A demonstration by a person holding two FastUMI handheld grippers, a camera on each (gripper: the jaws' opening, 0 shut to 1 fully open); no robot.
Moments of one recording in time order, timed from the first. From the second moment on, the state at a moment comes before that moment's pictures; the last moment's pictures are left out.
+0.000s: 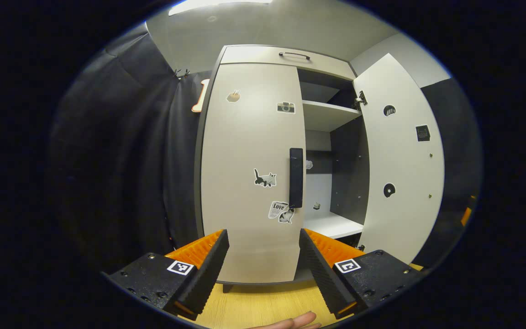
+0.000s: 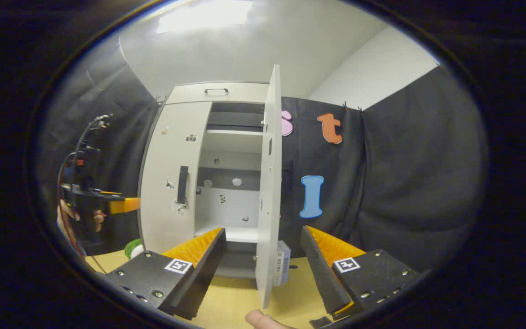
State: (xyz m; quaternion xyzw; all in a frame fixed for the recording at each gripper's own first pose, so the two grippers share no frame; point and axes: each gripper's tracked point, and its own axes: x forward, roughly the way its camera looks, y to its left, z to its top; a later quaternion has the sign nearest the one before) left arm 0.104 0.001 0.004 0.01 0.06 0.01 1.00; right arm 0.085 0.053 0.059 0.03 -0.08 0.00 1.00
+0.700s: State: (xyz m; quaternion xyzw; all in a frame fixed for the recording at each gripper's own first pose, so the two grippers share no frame) left arm 0.243 -0.038 0.029 0.00 0.06 0.01 1.00; right arm 0.049 0.057 0.004 0.11 -0.05 0.00 0.99
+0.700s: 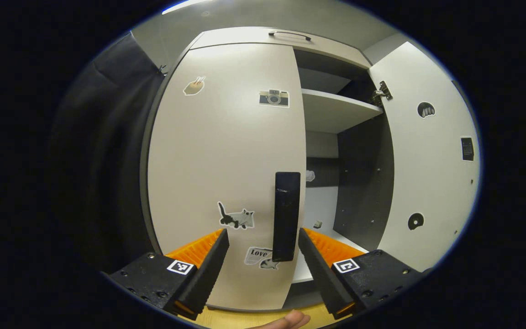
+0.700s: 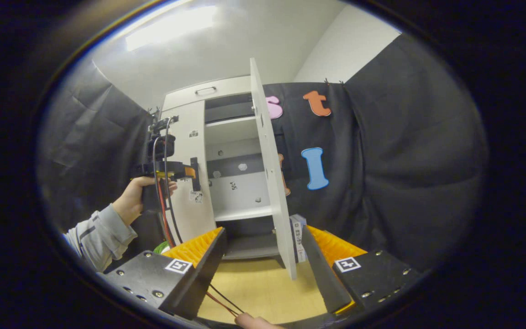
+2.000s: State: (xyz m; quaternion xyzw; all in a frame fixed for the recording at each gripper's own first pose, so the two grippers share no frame) left arm 0.264 -0.050 0.006 0.01 0.12 0.04 0.99; right arm 0.047 0.049 -0.005 0.12 -0.01 -0.02 0.99
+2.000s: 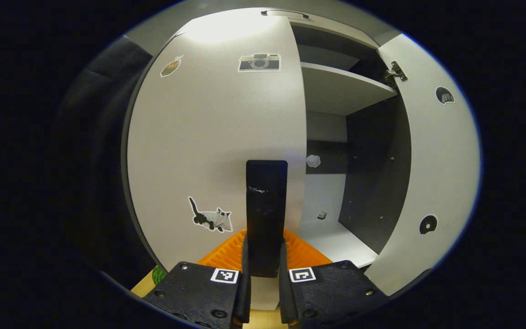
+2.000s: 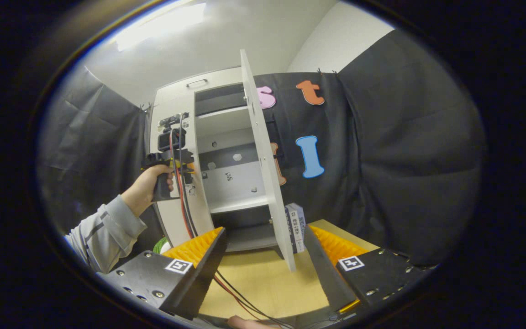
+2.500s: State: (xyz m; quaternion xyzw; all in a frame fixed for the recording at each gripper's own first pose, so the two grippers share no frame) left arm 0.174 -0.024 0.027 0.04 0.11 -0.01 0.99; right arm 0.048 0.053 -0.008 0.12 0.00 -0.02 0.99
